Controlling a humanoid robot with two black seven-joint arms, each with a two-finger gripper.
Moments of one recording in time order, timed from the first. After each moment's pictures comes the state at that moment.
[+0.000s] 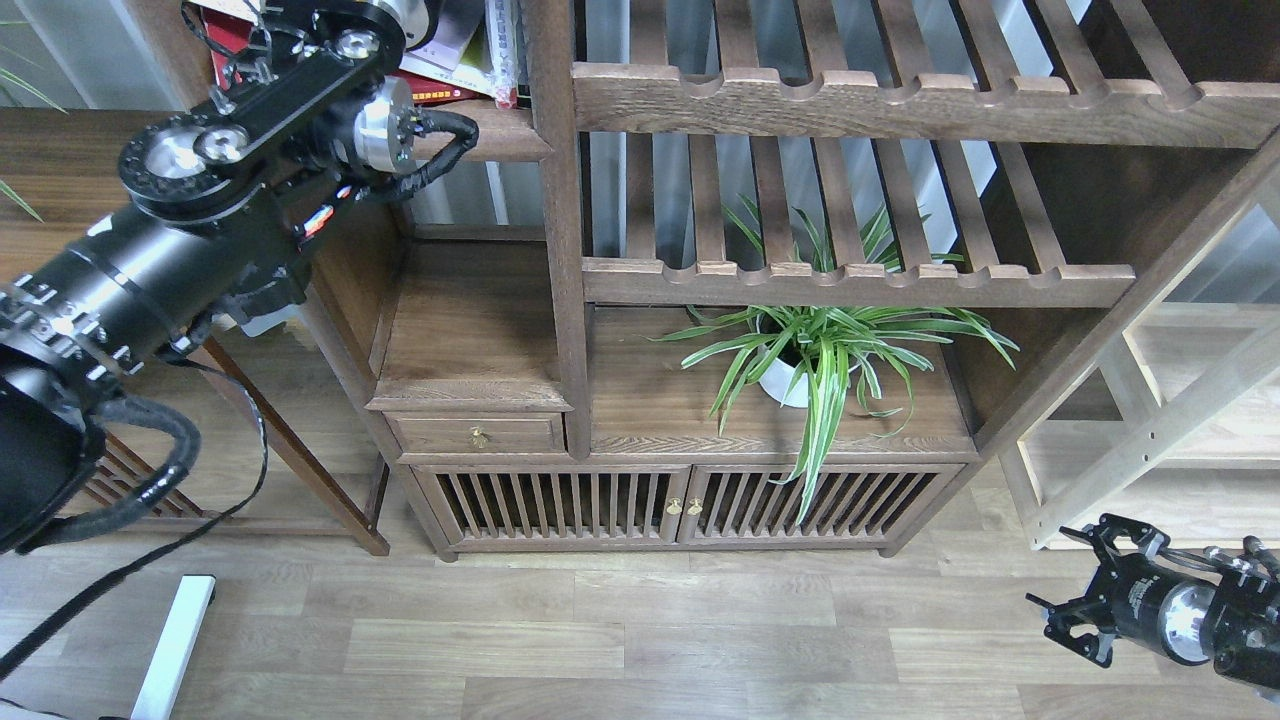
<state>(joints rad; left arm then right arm) -1.28 0.10 -0.65 -0.82 0.53 0.49 -0.05 0.55 -0.78 -0.39 0.77 -0.66 -0.11 0.49</state>
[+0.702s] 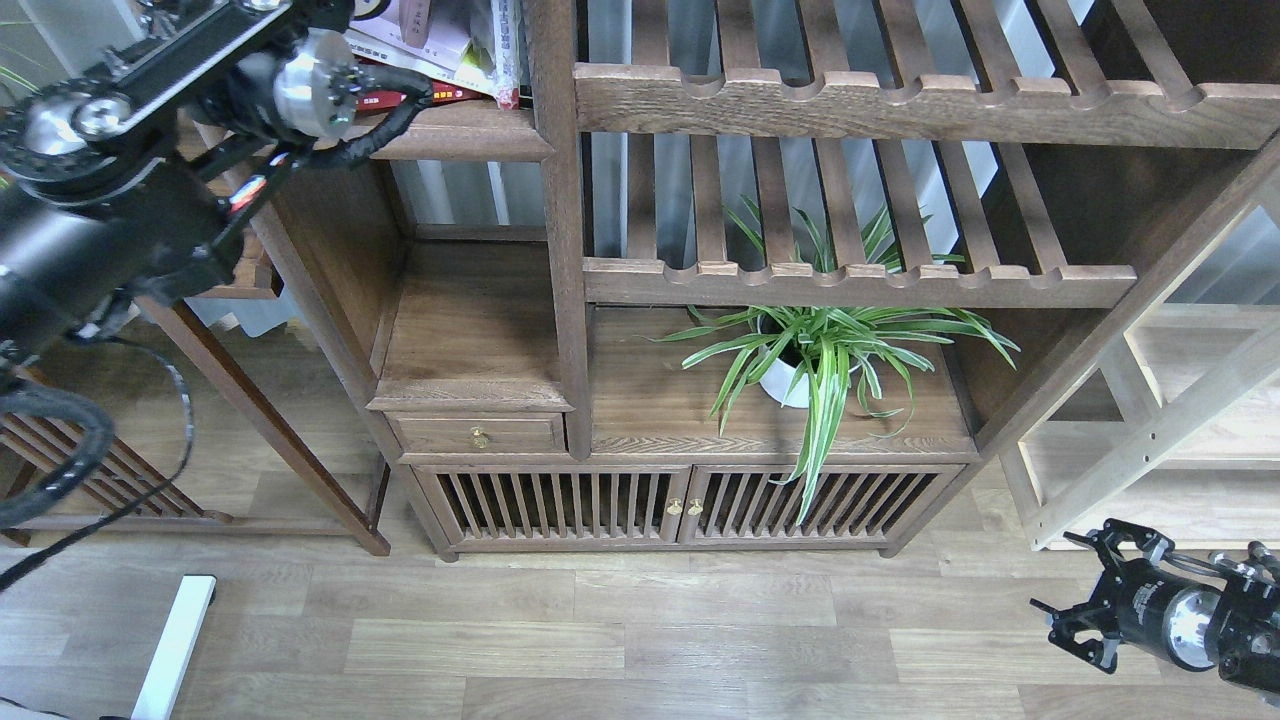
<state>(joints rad) -1.28 0.29 -0.61 -1.07 0.43 0.49 0.07 0.54 -0.78 -0.39 0.77 -0.66 -0.11 0.49</state>
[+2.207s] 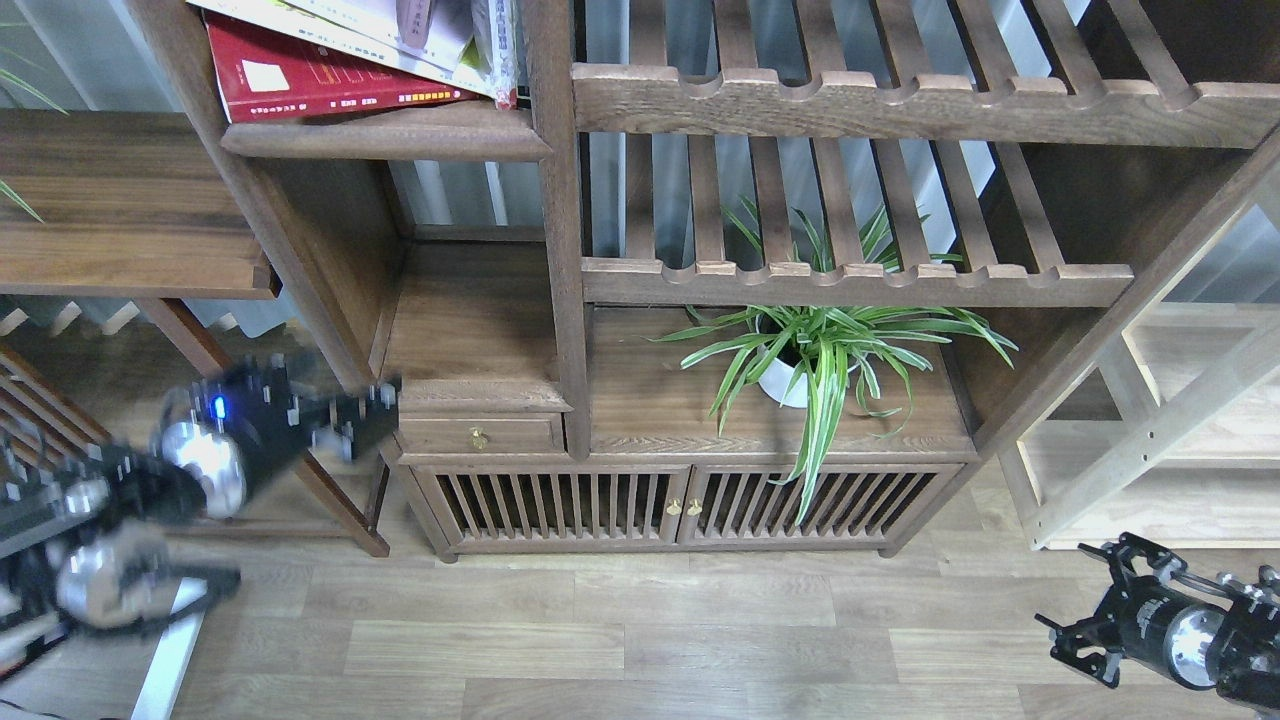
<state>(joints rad) -0.37 0.76 -0.52 -1.72 0.43 0.39 0.11 0.48 -0.77 -0.39 0.76 -0.56 -0.15 0.49</state>
